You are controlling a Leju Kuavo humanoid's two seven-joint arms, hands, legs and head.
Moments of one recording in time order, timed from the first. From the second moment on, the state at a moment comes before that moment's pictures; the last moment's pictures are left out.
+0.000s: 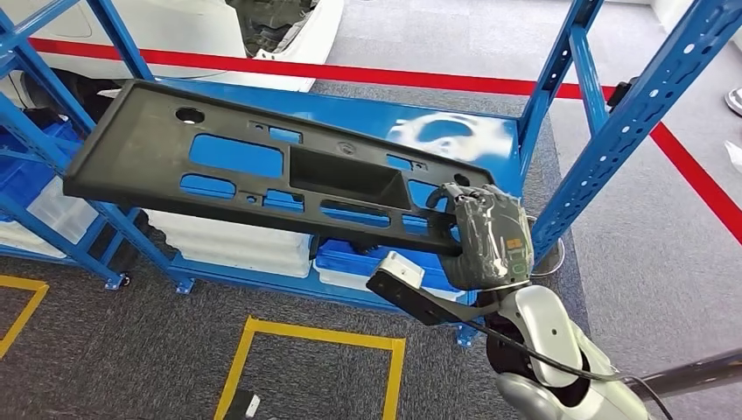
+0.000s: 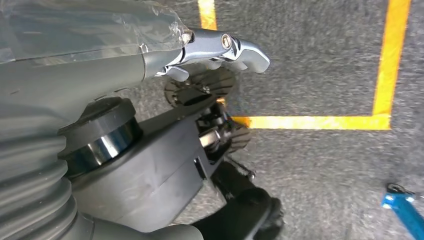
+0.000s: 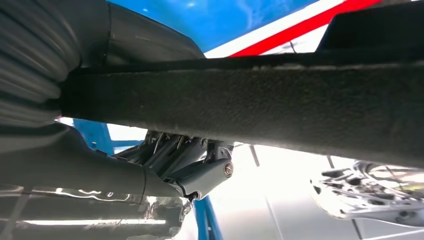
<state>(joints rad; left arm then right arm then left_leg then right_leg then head) -0.19 0.00 -0.97 -0.22 0.92 0.12 -0.19 -0.36 -0.39 0.74 -1.97 1.08 -0.09 0.70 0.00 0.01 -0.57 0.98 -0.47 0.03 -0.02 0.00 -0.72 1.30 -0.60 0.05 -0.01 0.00</state>
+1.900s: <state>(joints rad) -0.19 0.00 -0.97 -0.23 0.89 0.13 -0.18 -0.35 -0.39 0.74 -1.97 1.07 -0.10 0.70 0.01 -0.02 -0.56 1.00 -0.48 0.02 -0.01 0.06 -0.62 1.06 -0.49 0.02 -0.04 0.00</state>
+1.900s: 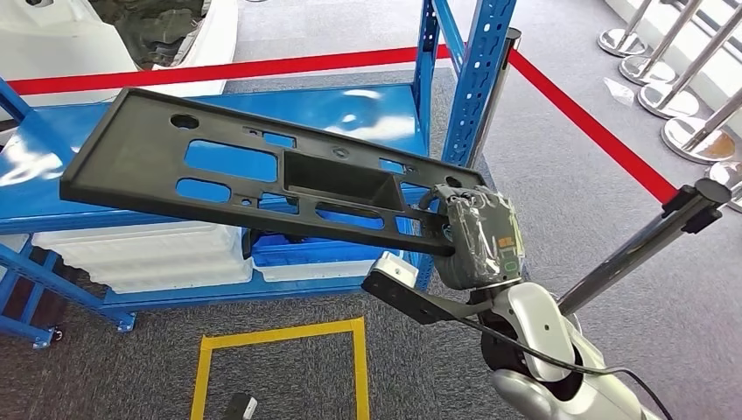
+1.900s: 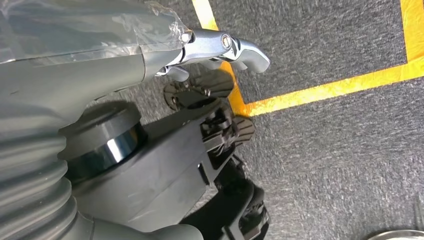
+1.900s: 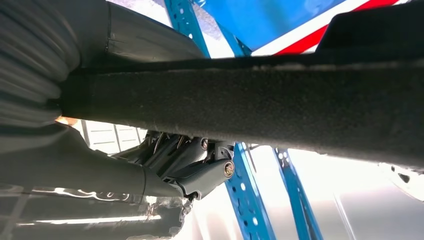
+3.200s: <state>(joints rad) -0.19 0.01 -0.97 -0.23 0.88 0.11 -0.15 -0.32 -0.38 0.72 -1.97 1.05 -0.13 0.70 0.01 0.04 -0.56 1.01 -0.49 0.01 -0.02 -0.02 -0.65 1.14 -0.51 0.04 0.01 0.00</state>
